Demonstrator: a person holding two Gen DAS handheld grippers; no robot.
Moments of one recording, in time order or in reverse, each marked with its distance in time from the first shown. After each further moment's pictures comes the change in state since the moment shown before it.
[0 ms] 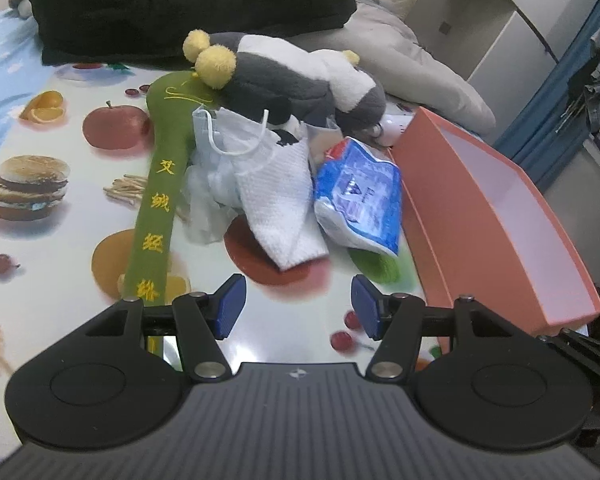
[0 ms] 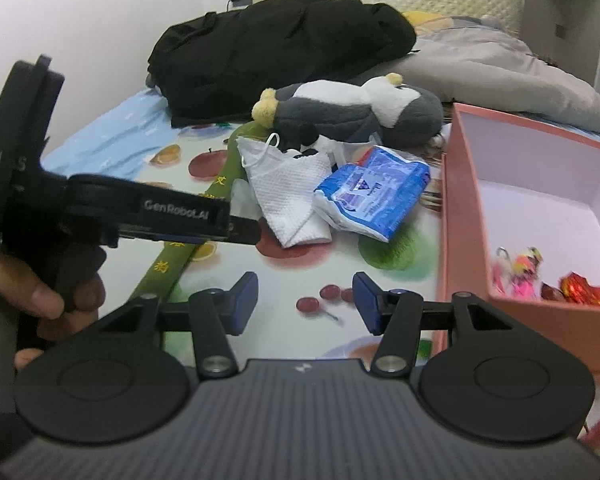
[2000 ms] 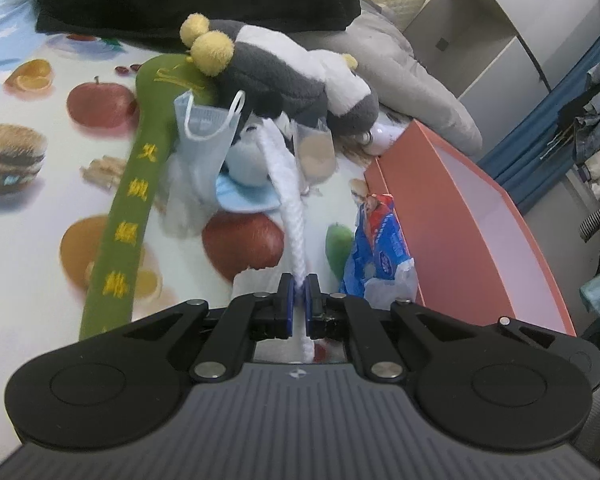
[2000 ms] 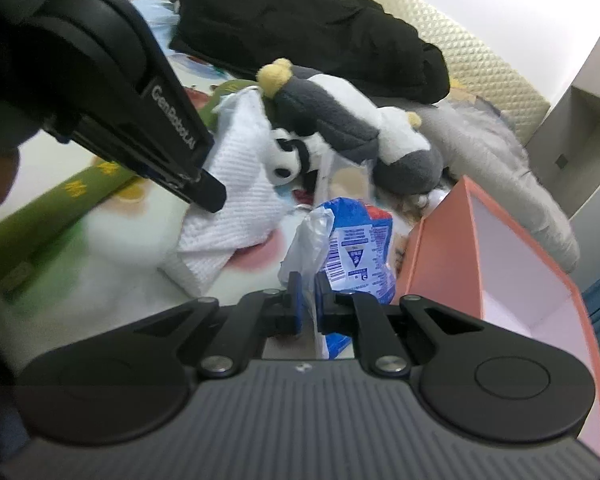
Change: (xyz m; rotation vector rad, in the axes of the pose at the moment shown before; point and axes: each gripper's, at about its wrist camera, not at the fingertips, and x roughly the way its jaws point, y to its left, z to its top) left arm 0.006 0.009 -0.003 -0.099 0.000 -0.091; right arm 0.045 0.028 -0.009 -0.449 0.021 -0.198
